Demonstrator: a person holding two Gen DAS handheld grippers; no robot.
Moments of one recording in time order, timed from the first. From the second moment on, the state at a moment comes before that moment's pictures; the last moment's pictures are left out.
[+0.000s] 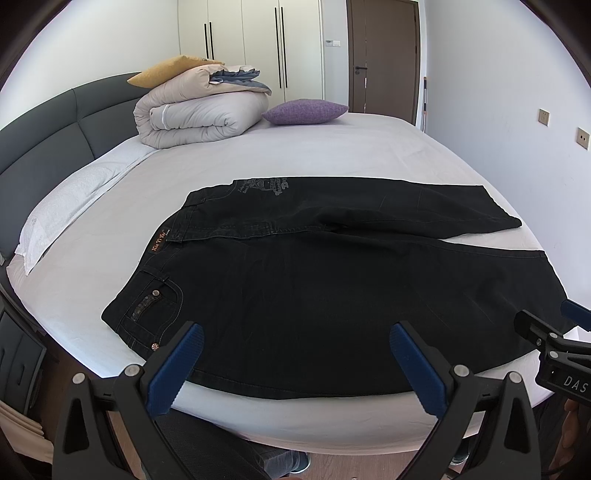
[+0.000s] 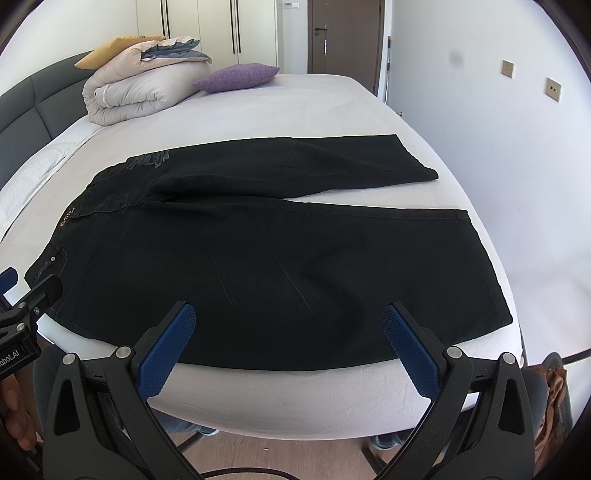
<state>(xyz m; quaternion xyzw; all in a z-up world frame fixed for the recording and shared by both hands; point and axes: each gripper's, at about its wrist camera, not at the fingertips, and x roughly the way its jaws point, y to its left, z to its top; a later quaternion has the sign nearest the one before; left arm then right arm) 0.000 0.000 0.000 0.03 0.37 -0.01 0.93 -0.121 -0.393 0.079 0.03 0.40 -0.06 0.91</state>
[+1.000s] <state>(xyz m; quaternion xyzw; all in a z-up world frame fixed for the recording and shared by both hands) 0.000 -0.001 0.000 0.03 0.37 -0.01 0.93 -0.120 -0.391 0.077 0.03 0.40 -0.05 0.91</state>
